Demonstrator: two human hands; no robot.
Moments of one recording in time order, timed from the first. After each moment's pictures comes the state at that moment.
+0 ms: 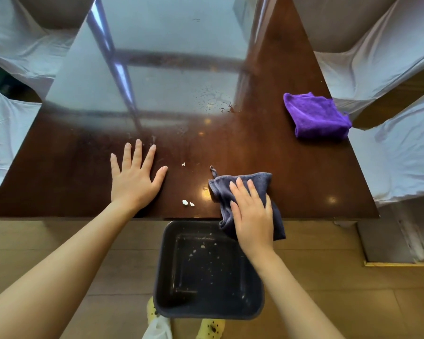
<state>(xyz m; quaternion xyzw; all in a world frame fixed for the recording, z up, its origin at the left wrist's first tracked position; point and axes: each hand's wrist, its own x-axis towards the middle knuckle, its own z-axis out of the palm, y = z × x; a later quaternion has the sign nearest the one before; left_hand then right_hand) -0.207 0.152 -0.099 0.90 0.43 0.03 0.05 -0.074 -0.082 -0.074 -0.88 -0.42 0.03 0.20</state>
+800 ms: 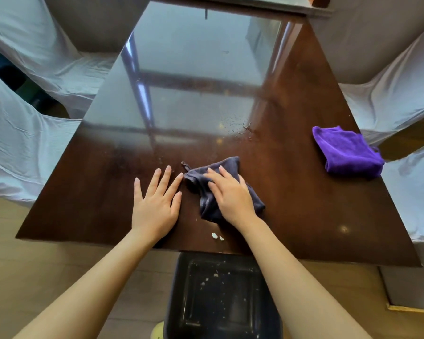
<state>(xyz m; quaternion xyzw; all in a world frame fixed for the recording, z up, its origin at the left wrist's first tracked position) -0.219 0.161 -0.094 0.91 0.41 0.05 0.06 -0.056 0.066 -0.063 -0.80 -0.53 0.14 0.23</state>
